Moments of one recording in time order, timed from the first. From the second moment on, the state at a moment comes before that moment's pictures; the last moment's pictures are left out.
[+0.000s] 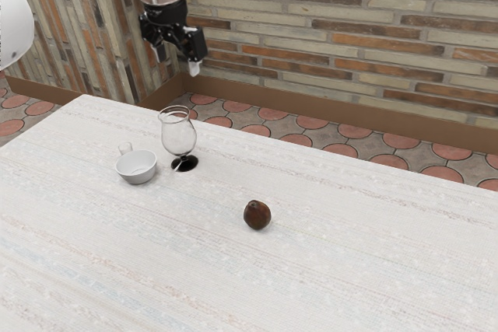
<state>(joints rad) -0.36 0.24 0.35 -1.28 0.01 1.61 0.11</state>
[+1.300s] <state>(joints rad) -0.35 0.66 0.23 -1.55 -0.44 2.02 0.28</state>
